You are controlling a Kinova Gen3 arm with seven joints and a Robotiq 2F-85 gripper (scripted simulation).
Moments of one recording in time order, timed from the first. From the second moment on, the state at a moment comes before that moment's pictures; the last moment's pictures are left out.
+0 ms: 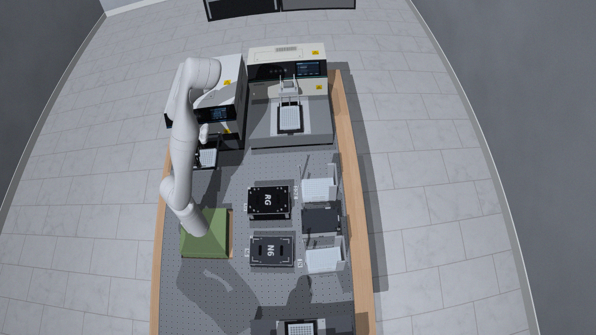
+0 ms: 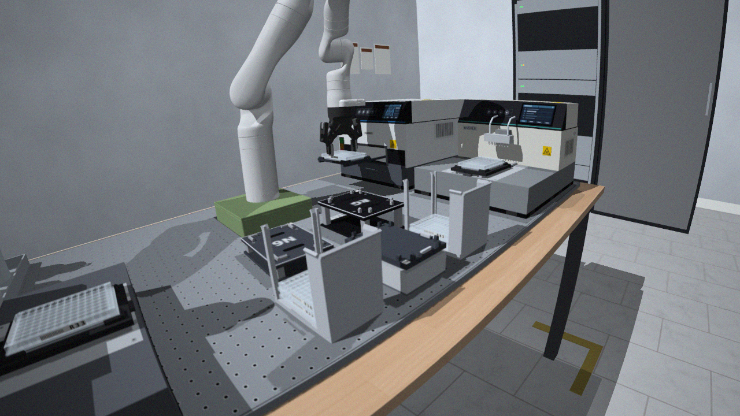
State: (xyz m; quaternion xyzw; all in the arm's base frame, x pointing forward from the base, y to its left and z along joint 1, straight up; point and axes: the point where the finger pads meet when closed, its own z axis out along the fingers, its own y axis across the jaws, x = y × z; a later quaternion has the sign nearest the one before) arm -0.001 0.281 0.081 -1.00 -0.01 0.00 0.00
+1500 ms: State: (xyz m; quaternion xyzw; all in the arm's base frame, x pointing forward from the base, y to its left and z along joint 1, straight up) arm 0.000 0.283 0.132 -1.00 -0.01 0.00 0.00
